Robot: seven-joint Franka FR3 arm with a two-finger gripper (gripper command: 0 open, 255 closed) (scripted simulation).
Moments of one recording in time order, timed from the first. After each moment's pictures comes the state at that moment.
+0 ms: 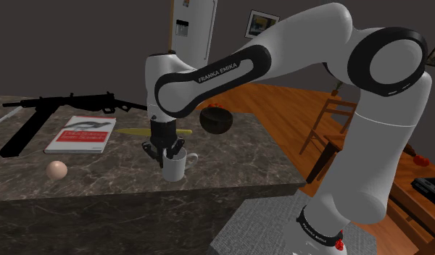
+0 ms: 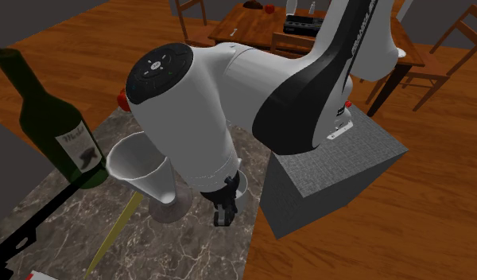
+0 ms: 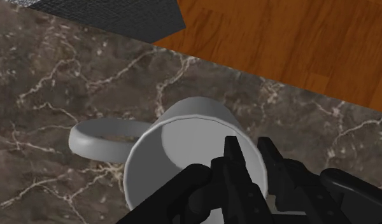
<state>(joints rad) 0.11 0.21 0.32 -2.00 0.05 2.08 0.83</state>
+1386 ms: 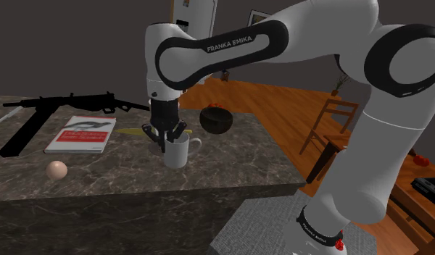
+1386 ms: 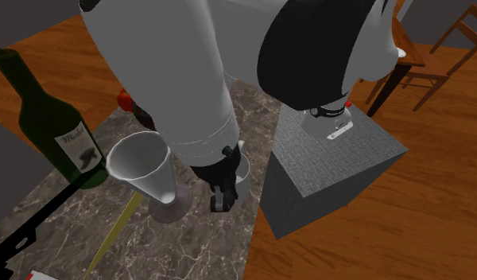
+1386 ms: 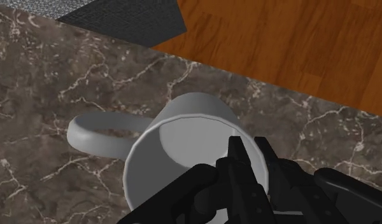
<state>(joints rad) 0.10 0.14 0.33 -1.92 0.07 1.92 0.83</state>
